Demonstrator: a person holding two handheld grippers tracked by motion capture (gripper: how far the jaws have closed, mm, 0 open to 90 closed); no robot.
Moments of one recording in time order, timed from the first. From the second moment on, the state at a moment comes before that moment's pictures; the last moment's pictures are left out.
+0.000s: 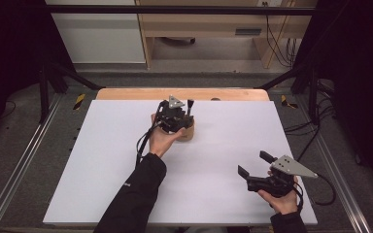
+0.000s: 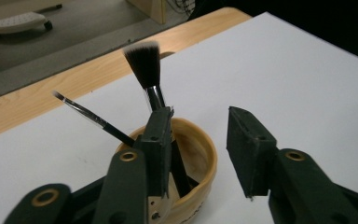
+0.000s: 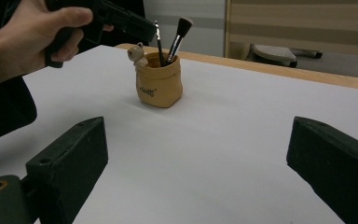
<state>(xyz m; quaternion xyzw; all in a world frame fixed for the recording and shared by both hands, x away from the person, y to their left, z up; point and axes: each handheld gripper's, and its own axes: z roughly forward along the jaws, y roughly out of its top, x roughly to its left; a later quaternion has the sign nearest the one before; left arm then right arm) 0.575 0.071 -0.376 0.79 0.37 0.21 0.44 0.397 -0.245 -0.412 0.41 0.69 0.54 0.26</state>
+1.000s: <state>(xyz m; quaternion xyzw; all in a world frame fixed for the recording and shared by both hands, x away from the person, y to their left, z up) 0.495 0.150 -0.361 0.78 0.33 0.21 0.50 0.399 -0.241 -0.412 0.41 0.69 0.53 0.26</state>
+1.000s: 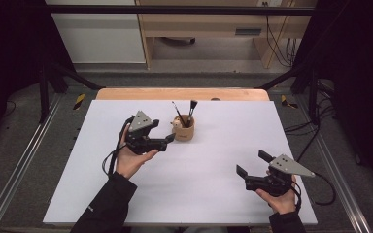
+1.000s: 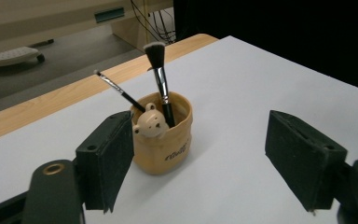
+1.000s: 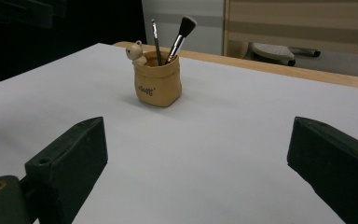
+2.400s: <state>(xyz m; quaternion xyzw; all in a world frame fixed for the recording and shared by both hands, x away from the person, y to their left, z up) 0.423 0.262 -0.393 0.73 0.40 0.25 0.49 0.398 -0.244 -0.412 0.41 0.69 0.53 0.26</state>
